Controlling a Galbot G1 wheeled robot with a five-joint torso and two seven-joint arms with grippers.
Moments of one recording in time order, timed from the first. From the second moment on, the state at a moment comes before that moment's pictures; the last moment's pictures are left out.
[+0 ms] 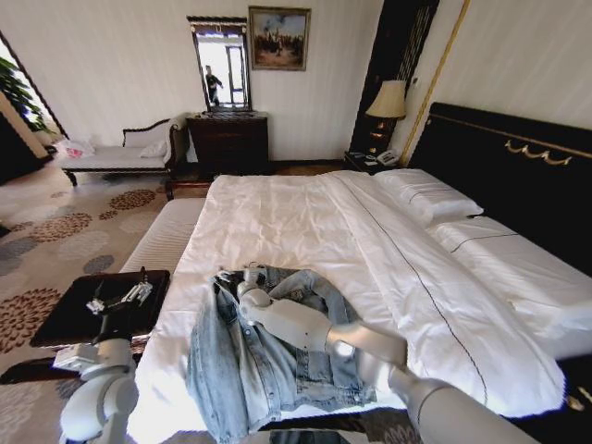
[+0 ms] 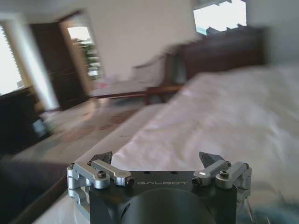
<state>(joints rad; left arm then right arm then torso) 1.57 -1.42 -0.96 -2.18 -0.50 0.00 -0.08 -0.24 1.60 -0.86 0.92 1.08 0.18 0.32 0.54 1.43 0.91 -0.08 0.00</state>
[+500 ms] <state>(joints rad) 1.59 -1.43 -0.97 -2.20 -0.50 -0.01 -0.07 -0.06 1.61 -1.04 0.58 0.80 0.03 0.00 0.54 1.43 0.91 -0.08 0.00</state>
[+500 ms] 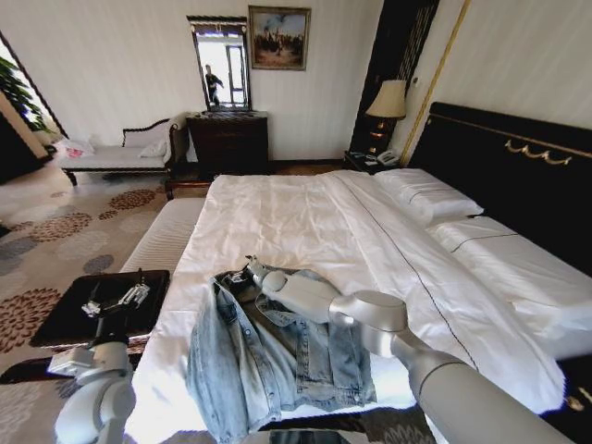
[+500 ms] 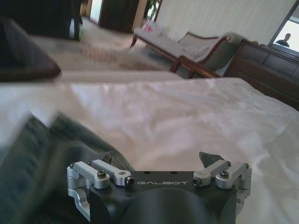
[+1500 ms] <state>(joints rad) 1.59 -1.42 -0.98 -2.17 -0.51 -0.02 -0.07 -0.06 1.61 -0.89 0.30 0.37 0.14 -0.24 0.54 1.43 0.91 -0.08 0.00</state>
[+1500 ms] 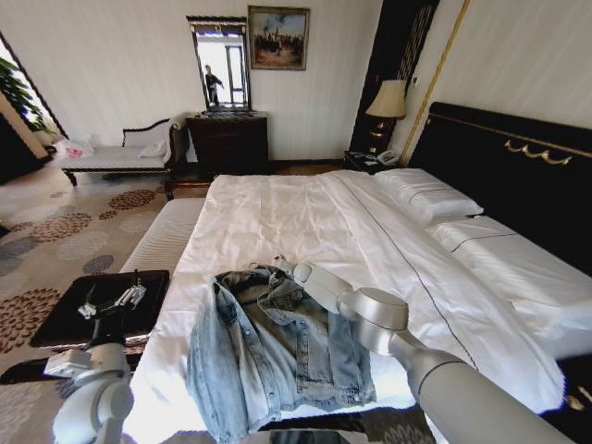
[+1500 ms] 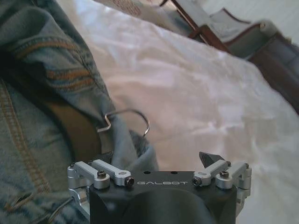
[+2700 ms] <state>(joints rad) 1.58 -1.41 -0.99 -2.16 -0.52 -0.02 -0.07 -0.03 1.61 -0.92 0.32 0.30 0.25 -0.54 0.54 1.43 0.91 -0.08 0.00</state>
